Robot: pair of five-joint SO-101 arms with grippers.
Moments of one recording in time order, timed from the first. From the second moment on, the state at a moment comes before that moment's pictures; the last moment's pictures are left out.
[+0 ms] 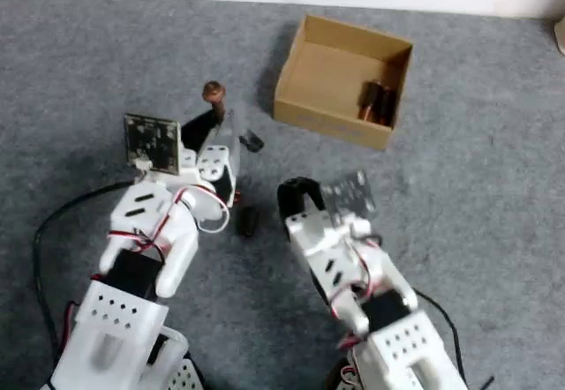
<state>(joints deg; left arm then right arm) 13.1 -64.5 63.4 19.7 14.2 -33.1 -78.8 88.1 14.5 1.7</state>
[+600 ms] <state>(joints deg) 30.9 -89.3 73.5 28.0 33.0 -33.1 -103.0 95.9 25.3 7.2</state>
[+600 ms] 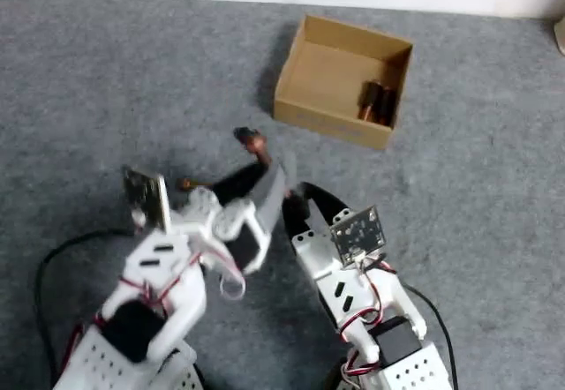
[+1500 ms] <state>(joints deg) 31.3 -99.9 86.5 21.3 27.3 -34.4 -104.7 91.8 36.1 7.9</state>
